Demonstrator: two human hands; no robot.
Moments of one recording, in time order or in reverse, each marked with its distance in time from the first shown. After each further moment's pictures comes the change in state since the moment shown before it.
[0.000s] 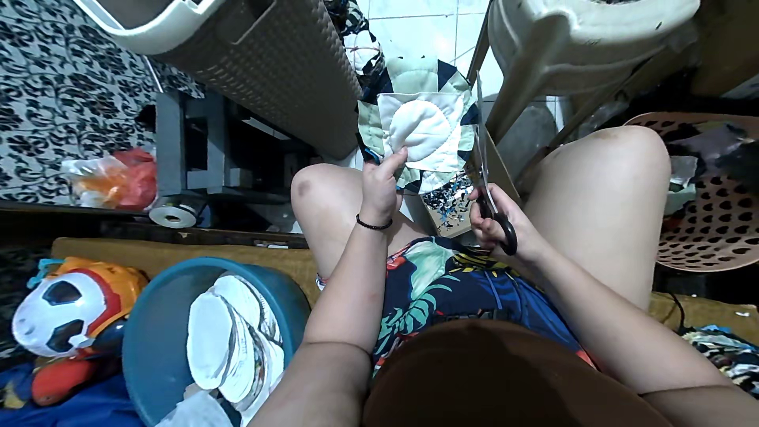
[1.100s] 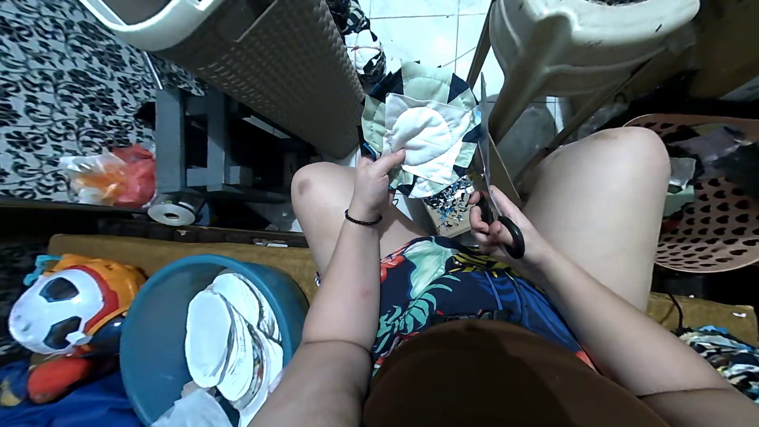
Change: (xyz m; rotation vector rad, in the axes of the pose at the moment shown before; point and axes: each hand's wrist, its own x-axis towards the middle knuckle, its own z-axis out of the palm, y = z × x) left_hand 0.005 0.011 -0.015 0.097 -0.098 -0.059; right_hand -0.004 0.002 -0.002 0.072 -0.101 -0.025
